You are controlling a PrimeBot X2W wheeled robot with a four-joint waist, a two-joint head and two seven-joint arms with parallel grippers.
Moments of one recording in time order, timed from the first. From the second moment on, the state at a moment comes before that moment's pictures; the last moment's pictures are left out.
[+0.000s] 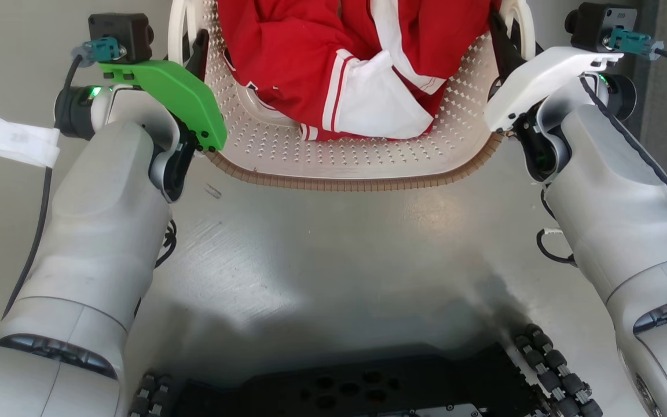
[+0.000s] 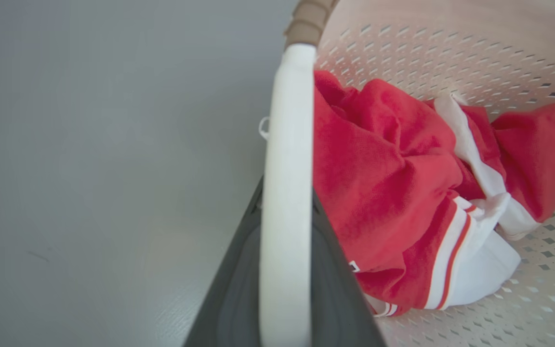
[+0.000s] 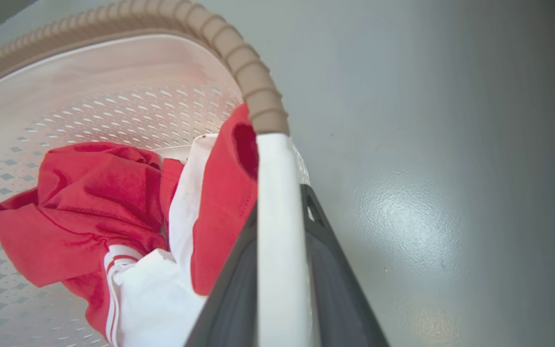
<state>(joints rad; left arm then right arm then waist) -1.06 0.01 -0.55 1.03 -0.66 -0.13 -0.13 -0.98 -0.07 0.38 1.04 0.53 0.12 -0.22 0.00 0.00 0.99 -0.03</state>
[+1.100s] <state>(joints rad) -0.92 0.01 -0.65 1.11 -0.82 -0.13 -0.05 -0.89 -0.06 0.53 1.12 0.66 0.12 -0.11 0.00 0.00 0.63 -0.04</state>
